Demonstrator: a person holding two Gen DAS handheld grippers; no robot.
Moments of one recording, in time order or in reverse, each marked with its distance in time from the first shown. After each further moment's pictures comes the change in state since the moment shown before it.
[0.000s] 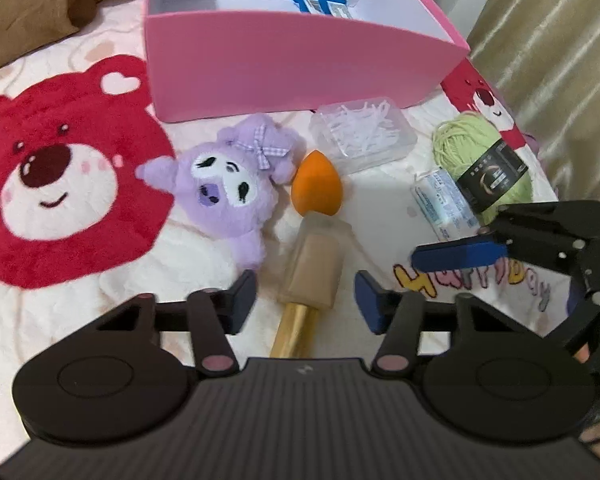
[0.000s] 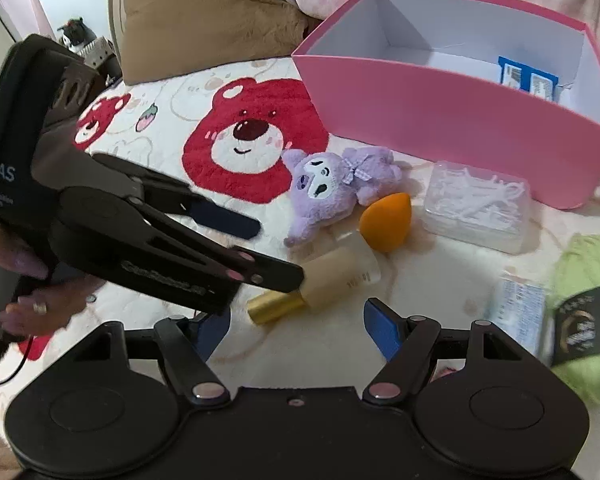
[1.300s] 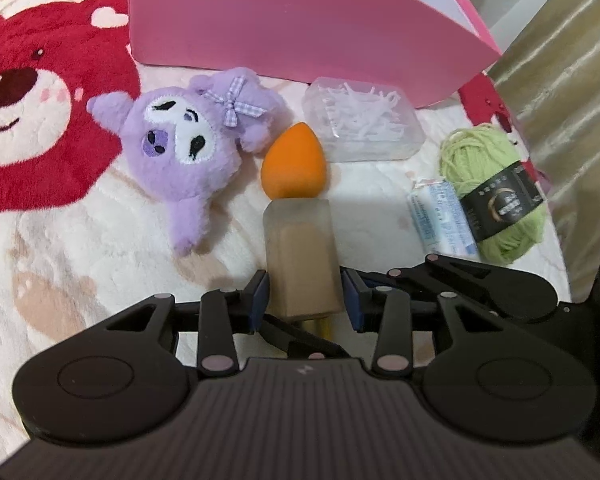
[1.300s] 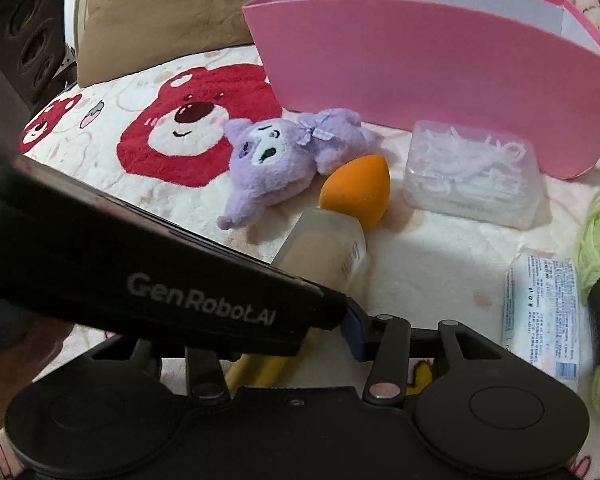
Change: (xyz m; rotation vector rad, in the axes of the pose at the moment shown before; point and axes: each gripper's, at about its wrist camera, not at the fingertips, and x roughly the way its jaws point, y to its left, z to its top) left arm 0.039 -0.016 -0.012 -0.223 -0.013 -0.049; right arm 0.051 -0.012 -0.028 -0.022 -0.064 -0.156
